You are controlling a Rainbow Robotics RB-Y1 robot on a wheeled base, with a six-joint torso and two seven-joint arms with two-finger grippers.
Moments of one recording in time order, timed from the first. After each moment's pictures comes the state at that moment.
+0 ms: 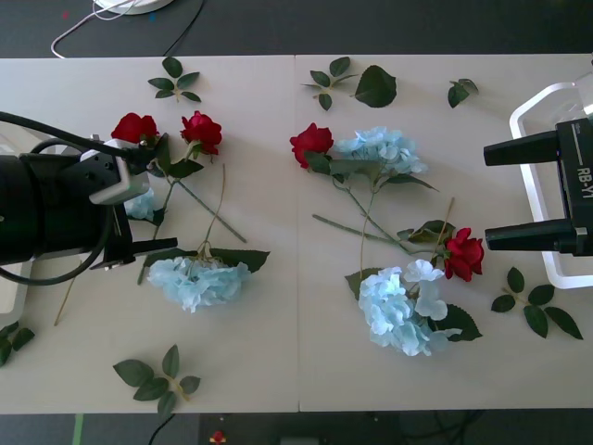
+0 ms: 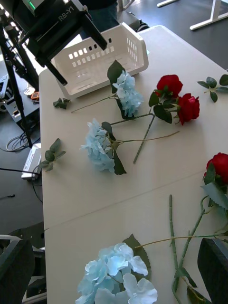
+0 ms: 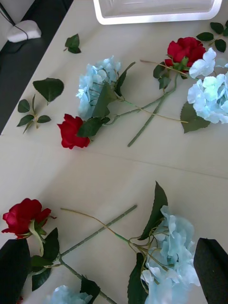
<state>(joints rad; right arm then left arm) -0.09 -1.10 -0.22 -2.15 -1.99 1.21 2.40 -0.02 1.18 0.00 -2.43 1.29 0.87 -2.22</state>
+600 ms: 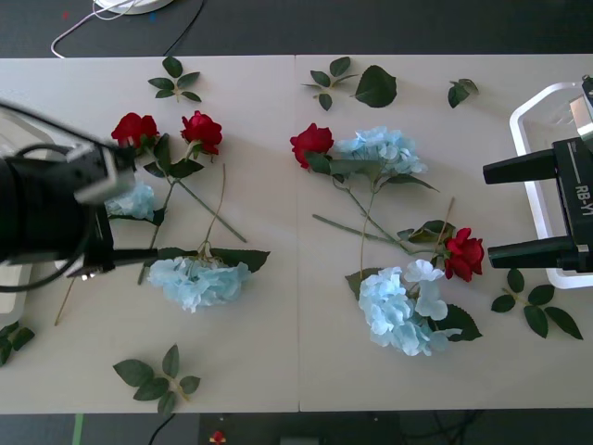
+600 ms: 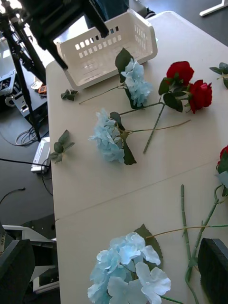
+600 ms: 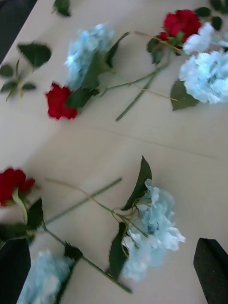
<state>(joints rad) -0.06 -1.10 -0.21 -2.14 -1.99 1.24 2.40 -0.03 1.26 0.05 -2.43 1.35 0.98 -2.07</state>
